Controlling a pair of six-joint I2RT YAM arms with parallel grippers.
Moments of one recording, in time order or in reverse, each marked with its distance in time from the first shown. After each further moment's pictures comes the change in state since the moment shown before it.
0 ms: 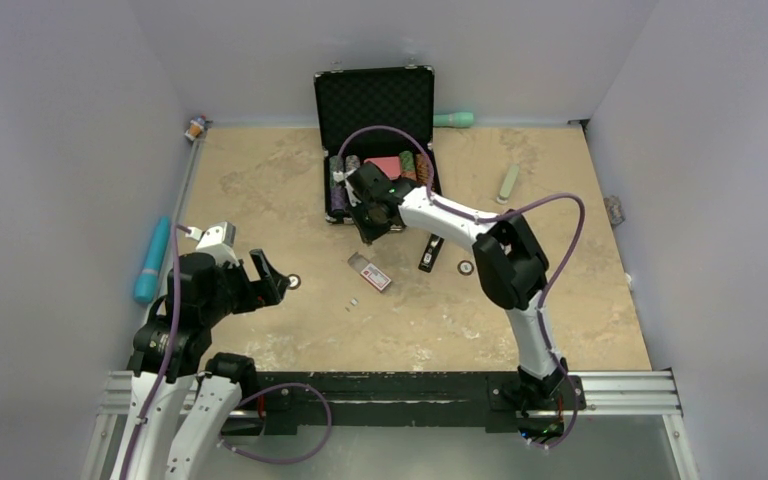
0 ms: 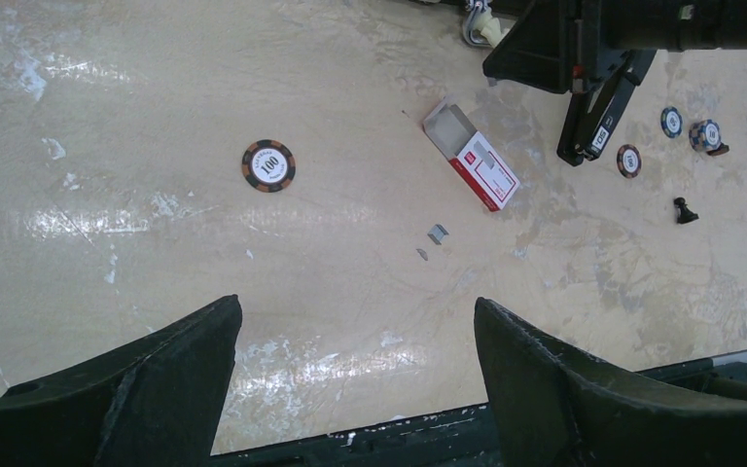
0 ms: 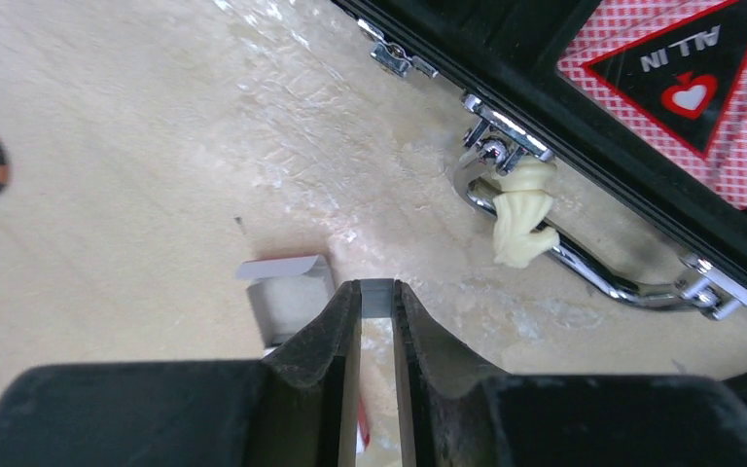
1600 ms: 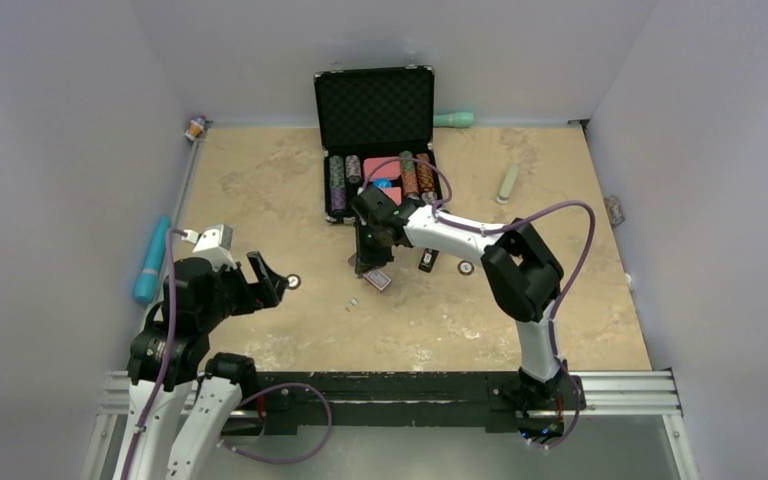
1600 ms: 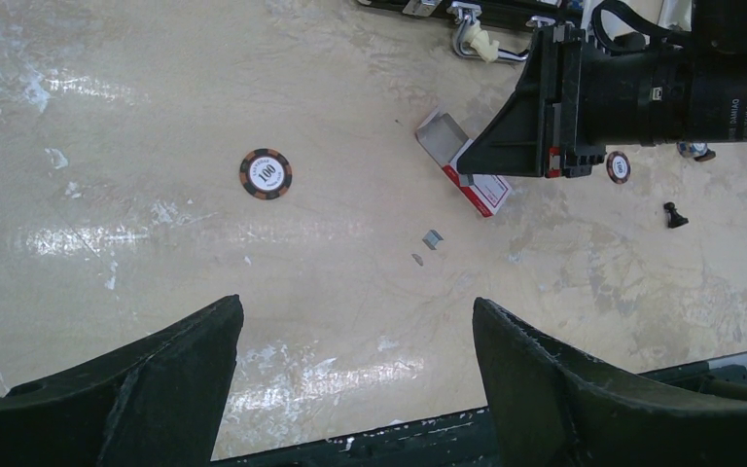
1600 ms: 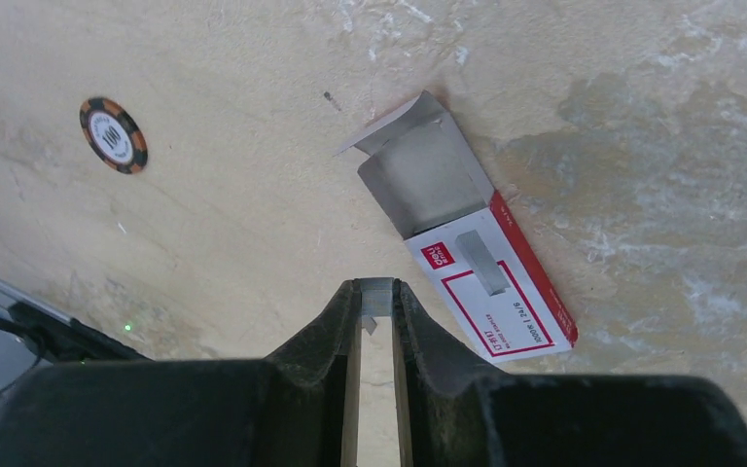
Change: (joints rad) left arm 0.000 -0.039 0.000 0.000 -0.001 0.000; right arm 0.052 -0.131 -0.219 0.039 -0.123 0.552
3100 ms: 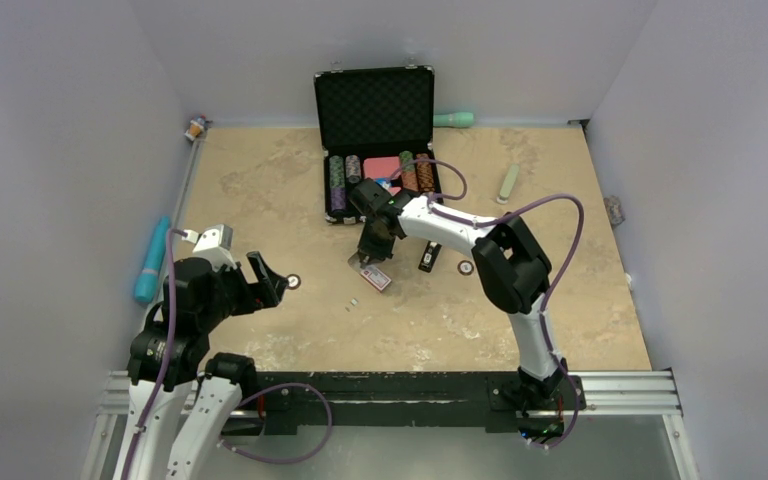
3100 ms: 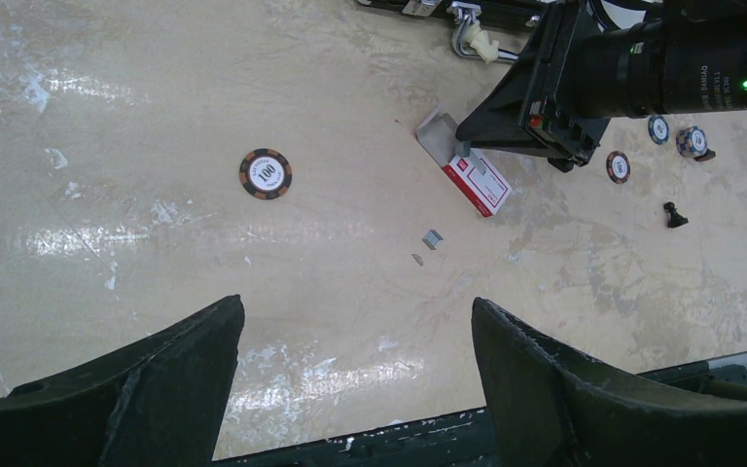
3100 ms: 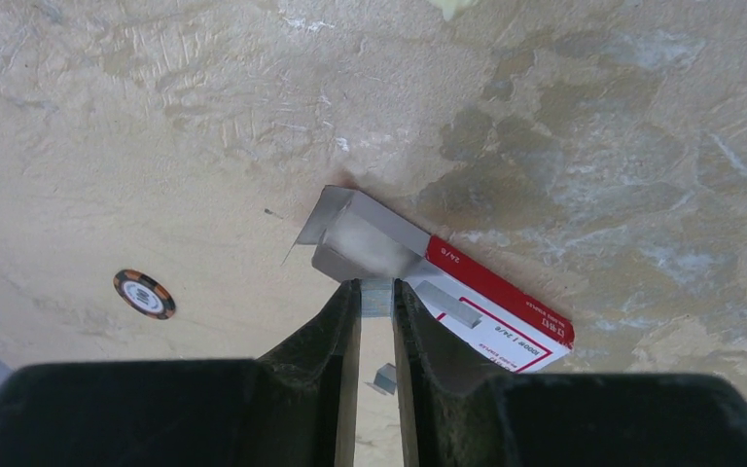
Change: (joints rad) left arm 0.000 0.000 0.000 0.000 0.000 0.000; right arm -0.027 0.084 0.129 -0.152 0.159 0.388
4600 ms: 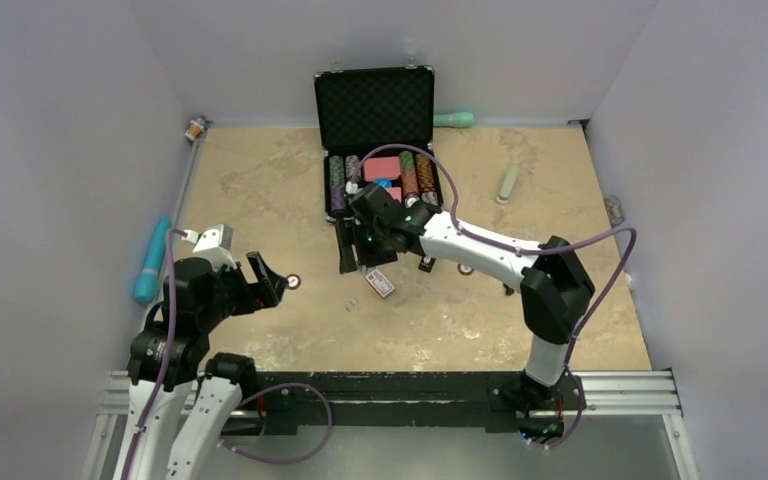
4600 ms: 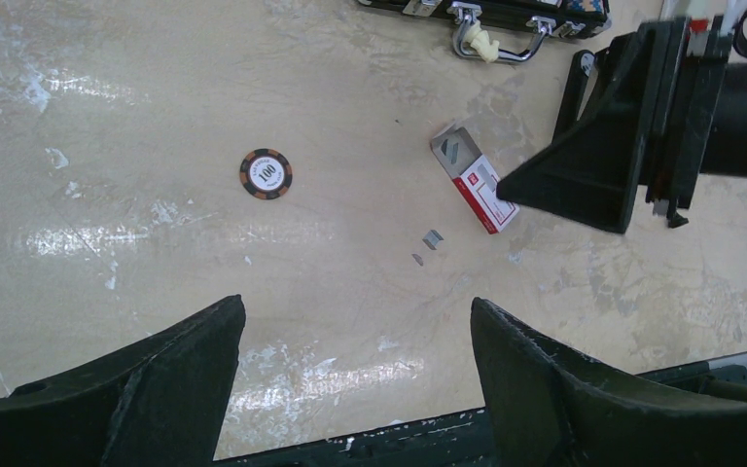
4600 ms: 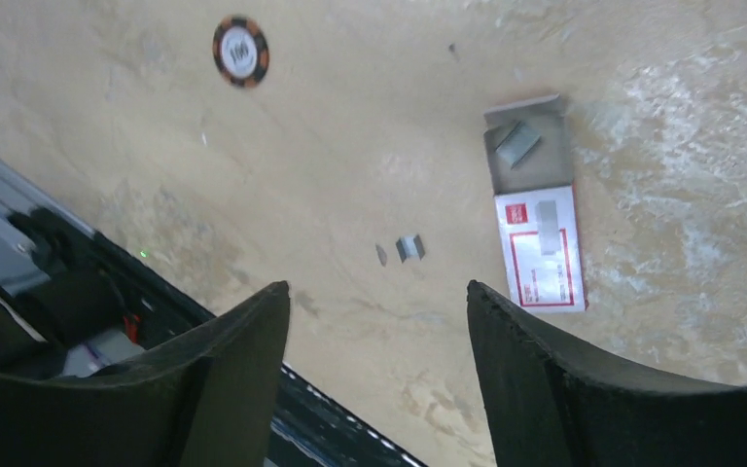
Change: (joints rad) left arm 0.000 0.000 0.000 0.000 0.000 0.000; right arm 0.084 -0.263 -0.141 0.129 -0.123 -0.459
